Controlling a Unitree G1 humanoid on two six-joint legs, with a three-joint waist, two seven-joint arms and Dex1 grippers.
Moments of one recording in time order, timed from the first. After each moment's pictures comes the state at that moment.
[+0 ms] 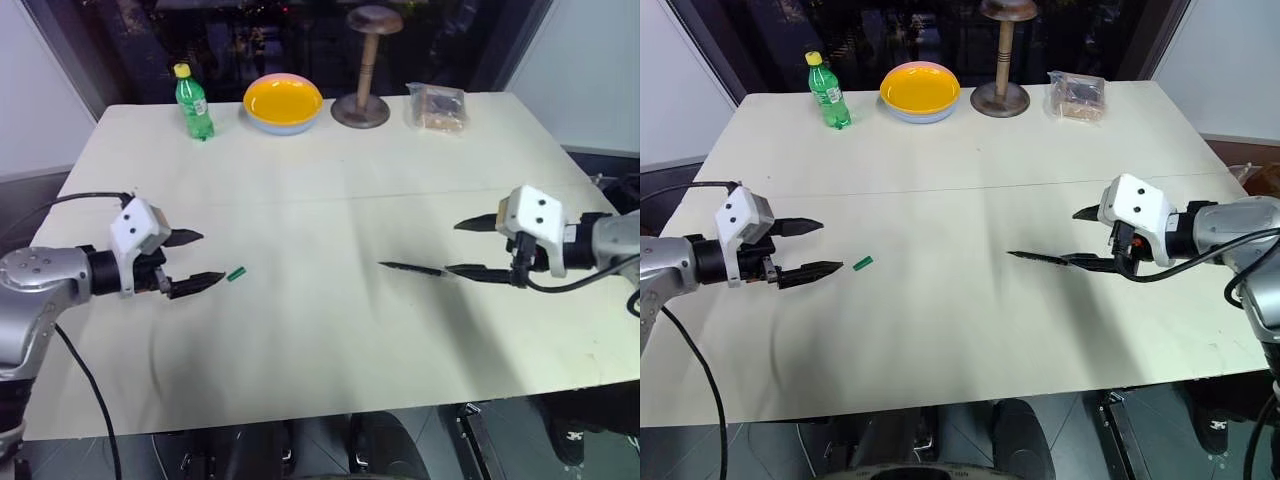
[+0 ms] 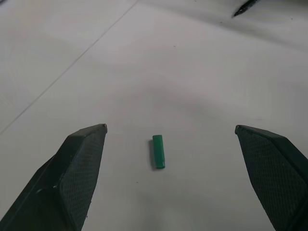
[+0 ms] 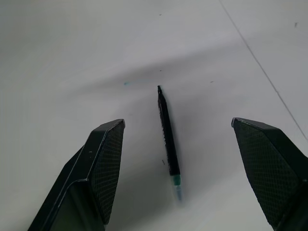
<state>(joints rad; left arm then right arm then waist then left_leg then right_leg) -0.20 0.96 0.21 -0.25 -0.49 0.59 -1.03 -0.36 -1.11 -0.09 -0.24 0.36 0.50 1.16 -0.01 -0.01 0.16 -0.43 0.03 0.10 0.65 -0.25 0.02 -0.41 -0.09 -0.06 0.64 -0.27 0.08</state>
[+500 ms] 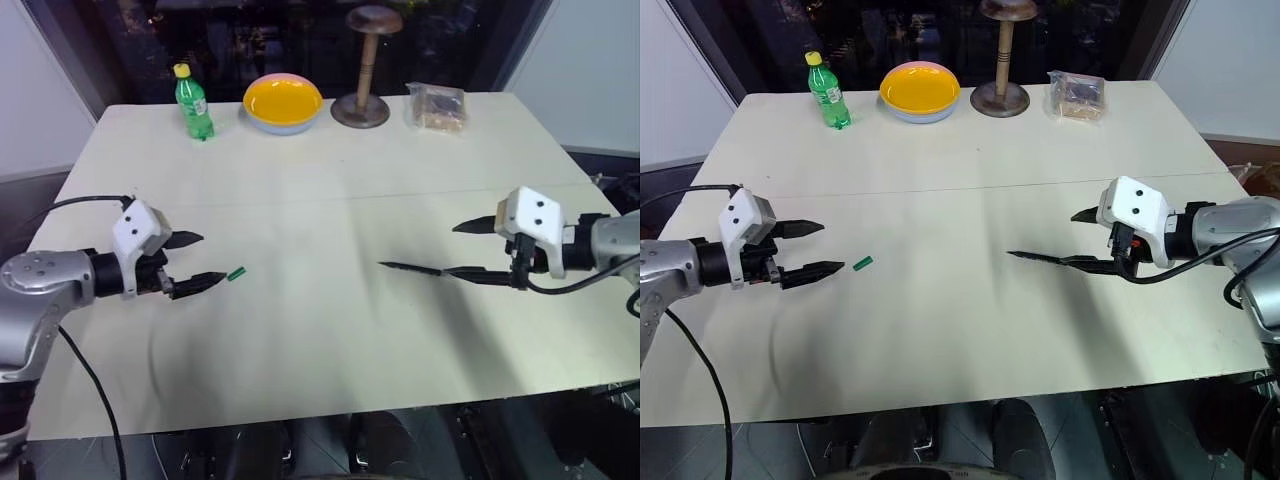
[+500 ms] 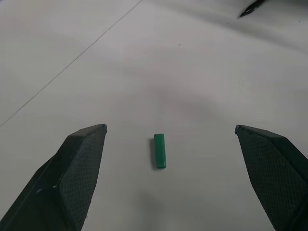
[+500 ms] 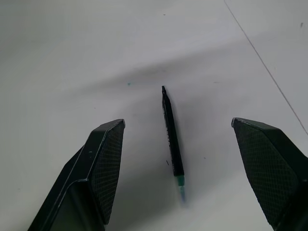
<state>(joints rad) -0.20 0.93 0.20 -0.24 -0.49 0.60 -1.00 -0.36 -1.11 -0.09 -0.26 0.37 0.52 1.16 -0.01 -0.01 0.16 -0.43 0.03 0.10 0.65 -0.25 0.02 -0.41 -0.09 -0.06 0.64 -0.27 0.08</state>
